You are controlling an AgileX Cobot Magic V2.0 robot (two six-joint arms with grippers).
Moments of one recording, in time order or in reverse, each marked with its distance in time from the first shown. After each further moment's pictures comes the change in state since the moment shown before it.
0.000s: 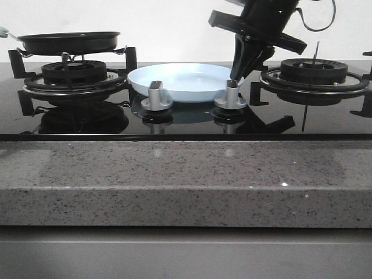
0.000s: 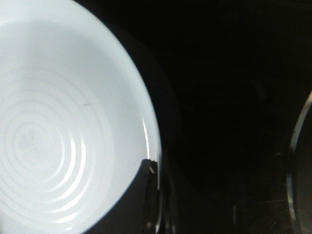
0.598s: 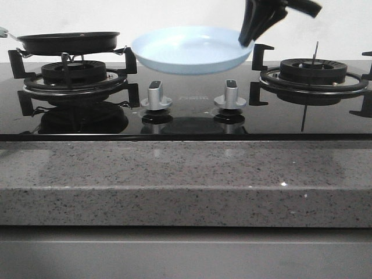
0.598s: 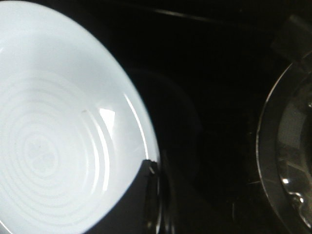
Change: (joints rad) left arm 0.000 0.000 0.000 0.000 0.000 0.000; right arm -0.020 -0.115 -0.034 0.009 0.037 0.002
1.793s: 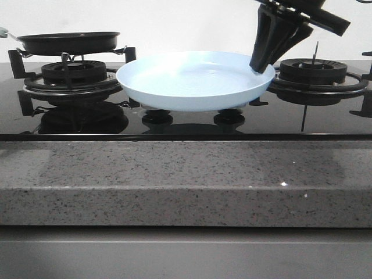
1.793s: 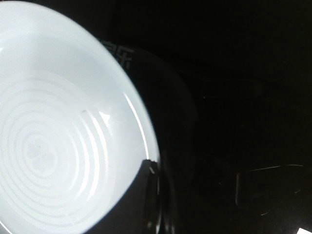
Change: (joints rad) left arm 0.000 0.014 0.000 0.000 -0.008 0.000; right arm 0.050 -0.291 0.542 0.026 -0.117 -0.059
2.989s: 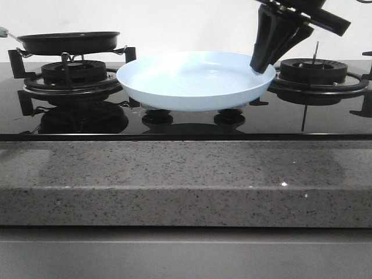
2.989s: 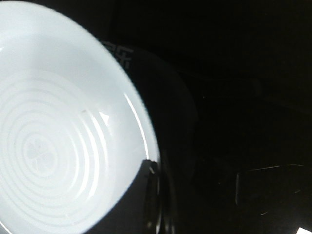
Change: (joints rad) left arm 0.160 0.685 -0.573 -0.725 0.318 0.085; right arm 0.000 0.000 0.000 0.000 0.002 -0.002
